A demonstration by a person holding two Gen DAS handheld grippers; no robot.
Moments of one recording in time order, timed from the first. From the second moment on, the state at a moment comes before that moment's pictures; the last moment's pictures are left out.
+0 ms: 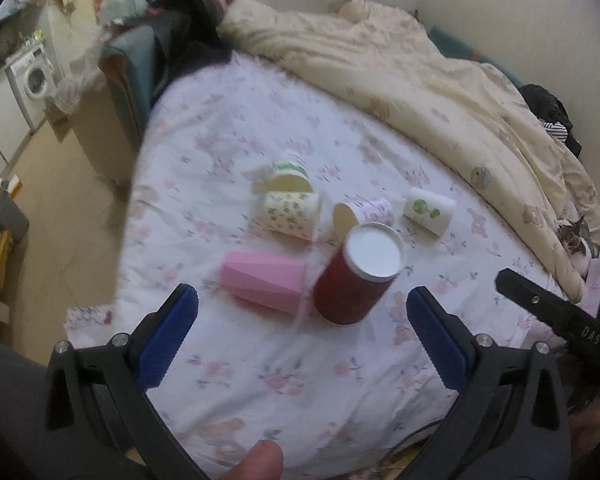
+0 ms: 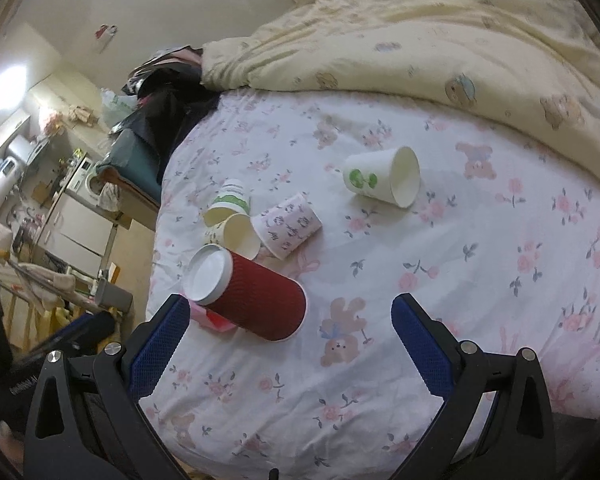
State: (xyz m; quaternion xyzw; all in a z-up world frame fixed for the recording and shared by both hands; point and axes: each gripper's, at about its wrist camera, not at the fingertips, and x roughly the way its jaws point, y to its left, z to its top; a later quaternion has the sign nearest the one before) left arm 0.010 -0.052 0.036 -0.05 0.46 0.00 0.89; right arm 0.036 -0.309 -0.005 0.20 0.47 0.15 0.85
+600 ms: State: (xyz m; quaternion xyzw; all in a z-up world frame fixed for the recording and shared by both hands) left arm -0.051 -0.015 0.010 -0.02 0.40 0.07 0.92; right arm -0.026 -0.254 0.009 0.07 0.41 0.16 0.90
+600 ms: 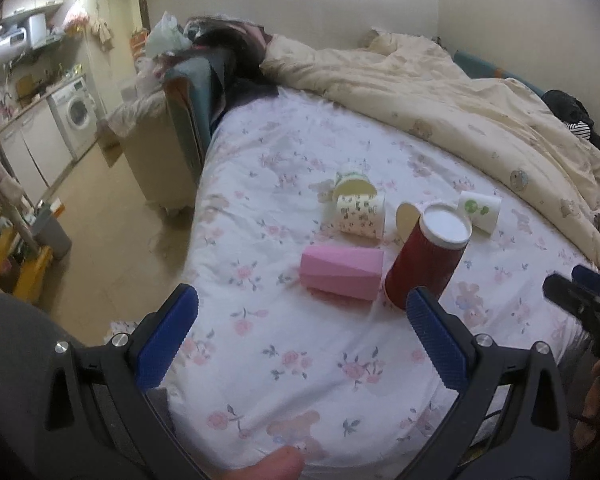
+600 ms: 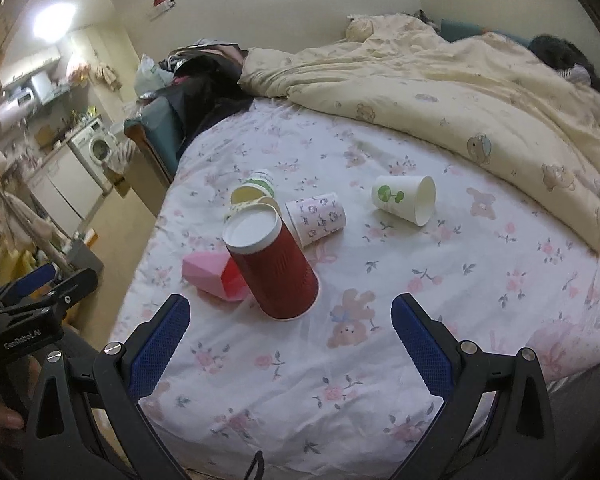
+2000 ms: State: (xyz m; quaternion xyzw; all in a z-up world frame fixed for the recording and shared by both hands) left arm -0.049 -0.019 0.002 -0.04 0.41 0.05 0.91; right arm -0.023 -0.240 -0.001 0.04 0.39 0.14 0.91
